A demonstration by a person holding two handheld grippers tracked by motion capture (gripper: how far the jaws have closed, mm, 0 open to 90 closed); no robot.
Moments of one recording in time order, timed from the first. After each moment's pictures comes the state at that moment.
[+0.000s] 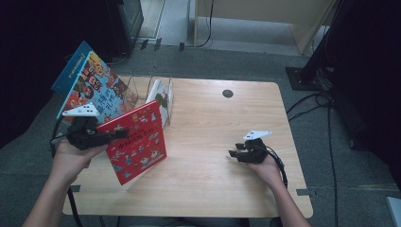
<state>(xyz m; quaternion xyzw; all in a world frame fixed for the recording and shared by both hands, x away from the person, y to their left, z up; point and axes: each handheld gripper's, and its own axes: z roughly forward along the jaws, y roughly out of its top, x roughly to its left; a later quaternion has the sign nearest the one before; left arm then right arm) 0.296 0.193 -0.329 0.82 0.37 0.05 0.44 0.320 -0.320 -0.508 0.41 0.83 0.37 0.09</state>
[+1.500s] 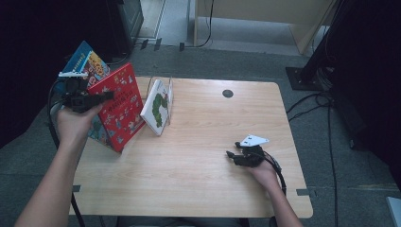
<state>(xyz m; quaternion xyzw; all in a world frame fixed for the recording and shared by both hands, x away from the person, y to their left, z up) 0.390 0.210 -0.315 0.72 0.52 0.16 0.42 0.310 -0.312 -0.525 0.38 0.82 0.39 0.17</state>
